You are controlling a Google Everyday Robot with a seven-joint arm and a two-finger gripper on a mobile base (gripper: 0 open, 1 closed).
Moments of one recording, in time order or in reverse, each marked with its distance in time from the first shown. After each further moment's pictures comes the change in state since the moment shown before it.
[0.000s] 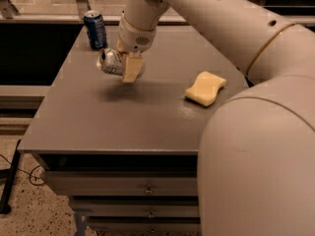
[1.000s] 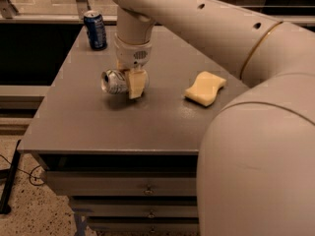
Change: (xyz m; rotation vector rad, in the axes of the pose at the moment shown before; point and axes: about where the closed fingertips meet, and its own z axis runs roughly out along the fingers) arm 0.007 0.041 0.025 -0.139 0.161 -0.114
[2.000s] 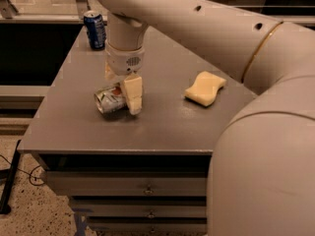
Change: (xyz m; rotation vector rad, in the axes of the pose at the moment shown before) arm -0.030 0.019 0.005 -0.030 -0.025 -0.089
